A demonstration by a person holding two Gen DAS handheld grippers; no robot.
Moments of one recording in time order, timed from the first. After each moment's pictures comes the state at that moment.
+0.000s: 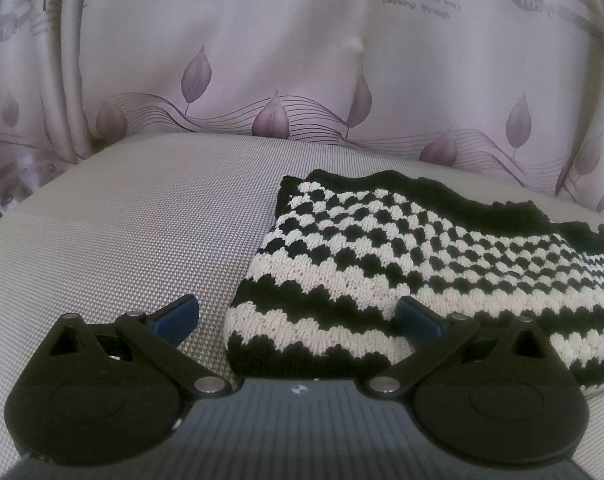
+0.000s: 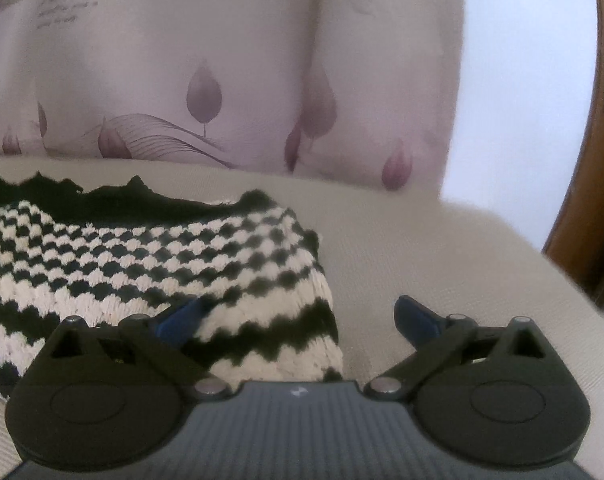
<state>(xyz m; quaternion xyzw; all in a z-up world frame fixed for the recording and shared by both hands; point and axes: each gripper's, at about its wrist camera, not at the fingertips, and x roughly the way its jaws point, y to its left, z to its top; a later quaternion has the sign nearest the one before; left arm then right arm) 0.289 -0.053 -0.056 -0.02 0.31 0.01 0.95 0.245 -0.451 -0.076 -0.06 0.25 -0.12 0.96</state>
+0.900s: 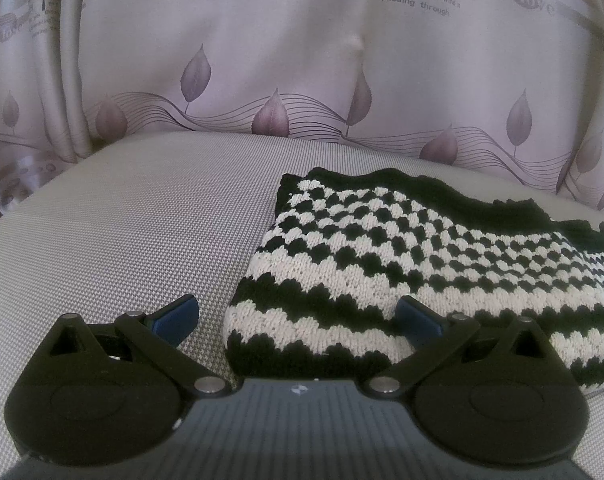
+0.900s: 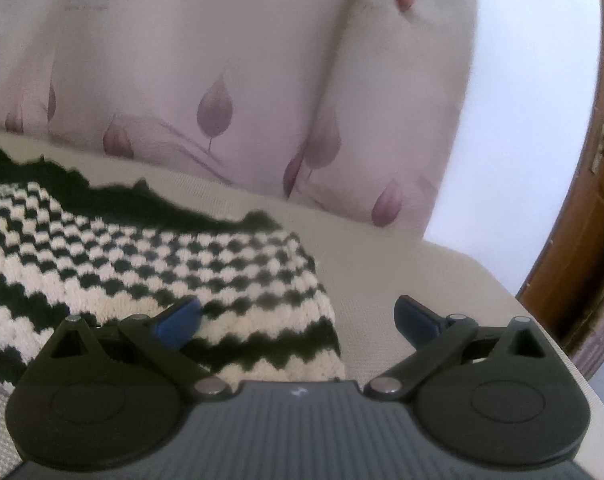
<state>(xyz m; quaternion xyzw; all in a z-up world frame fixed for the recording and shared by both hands) 0.289 -0.053 -0.057 -0.02 0.31 0.01 0.95 0.234 -0.433 -0.074 -0.12 0.20 -0.13 0.96</state>
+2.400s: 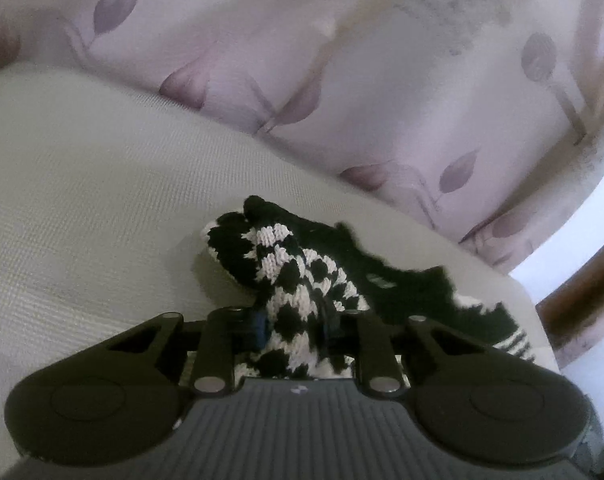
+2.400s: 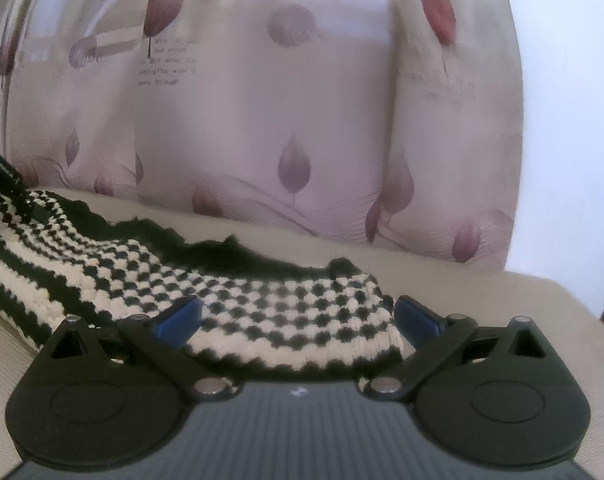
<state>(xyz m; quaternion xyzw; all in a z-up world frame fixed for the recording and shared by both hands) 0.390 -0.031 -0.020 -0.19 0.39 -0.16 0.89 0.212 -0.446 -0.064 -0.05 0.15 0.03 0.99</state>
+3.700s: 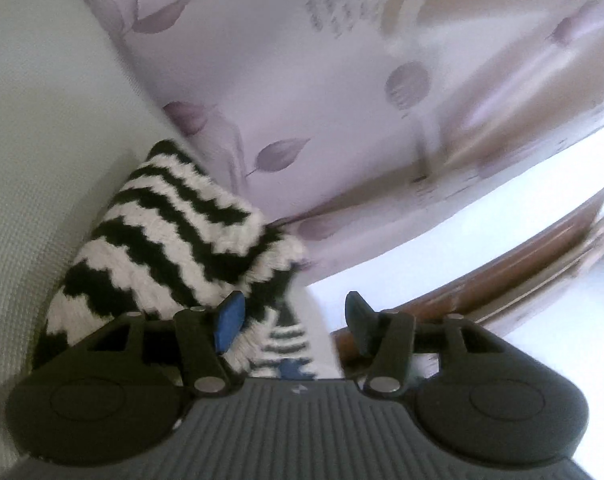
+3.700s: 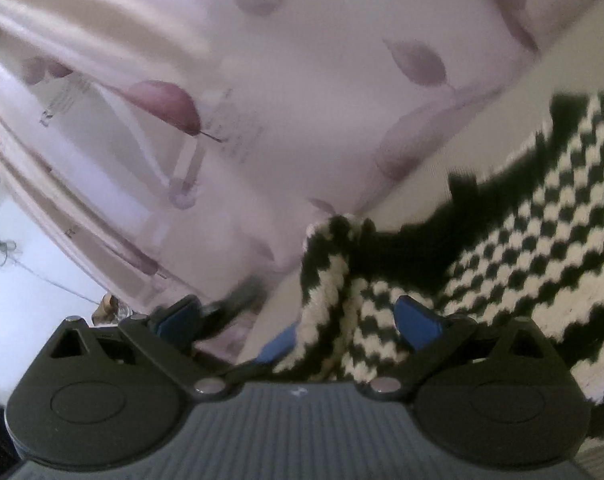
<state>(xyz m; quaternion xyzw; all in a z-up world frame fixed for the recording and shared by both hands) 0.335 -0.086 -0.054 -0.45 0.31 -0.35 0.76 0.284 -0.438 -0.056 0.42 0.25 0.29 0.82</state>
